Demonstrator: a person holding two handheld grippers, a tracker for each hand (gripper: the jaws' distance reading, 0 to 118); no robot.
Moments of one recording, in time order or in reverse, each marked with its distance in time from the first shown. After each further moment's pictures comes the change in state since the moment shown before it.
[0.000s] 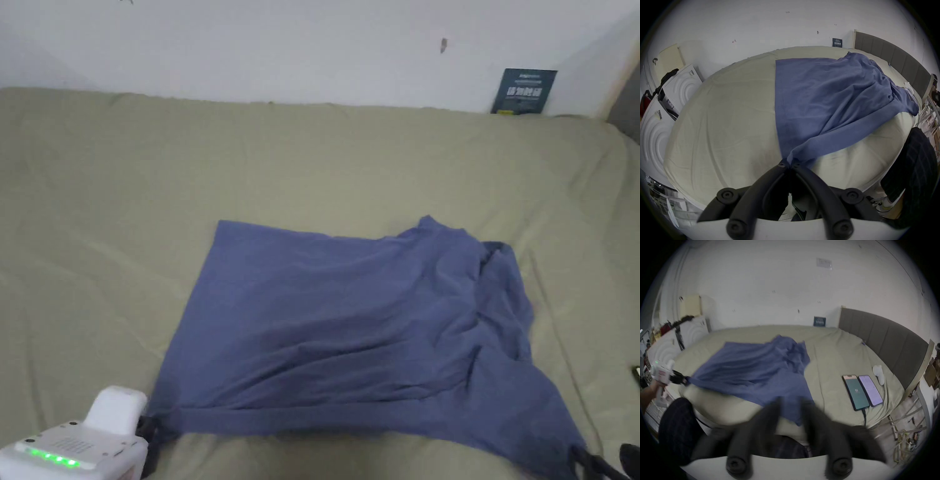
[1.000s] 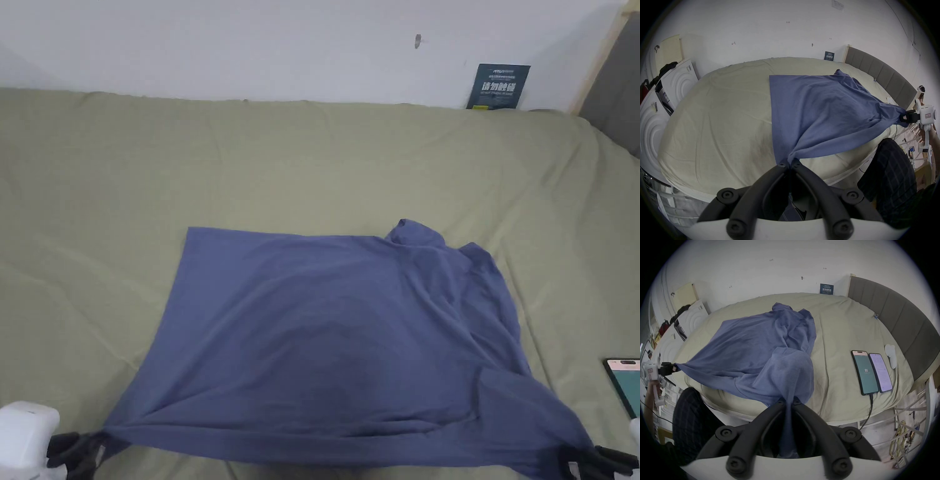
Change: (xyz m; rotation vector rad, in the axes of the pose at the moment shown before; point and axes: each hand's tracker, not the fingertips) left arm 0.005 0.013 0.096 0.026 -0.105 0.014; right arm 0.024 0.040 -0.001 -0.234 0.181 -0.029
